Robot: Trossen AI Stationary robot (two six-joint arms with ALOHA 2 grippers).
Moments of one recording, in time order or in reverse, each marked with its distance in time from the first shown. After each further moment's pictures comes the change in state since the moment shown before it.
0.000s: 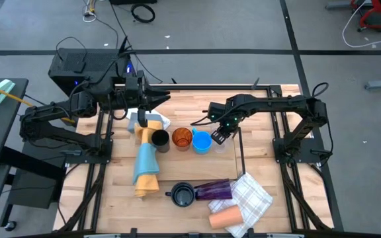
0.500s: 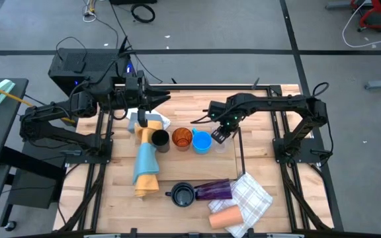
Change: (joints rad) left arm 0.000 0.000 0.000 0.000 0.000 -0.001; right arm -0.020 -0.002 0.002 -0.007 -0.017 -0.016
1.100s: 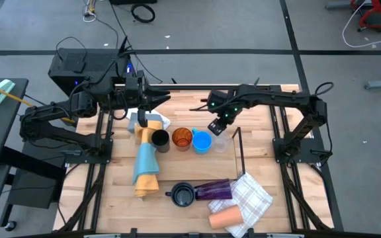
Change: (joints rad) left arm 0.000 0.000 0.000 0.000 0.000 0.000; right arm -0.059 -0.003 0.118 0.010 -0.029 -0.053
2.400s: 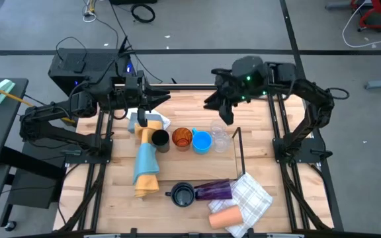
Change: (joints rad) left arm 0.000 0.000 0.000 0.008 0.000 -0.027; right arm 0.193 -0.001 0.741 -0.022 0.074 -0.289
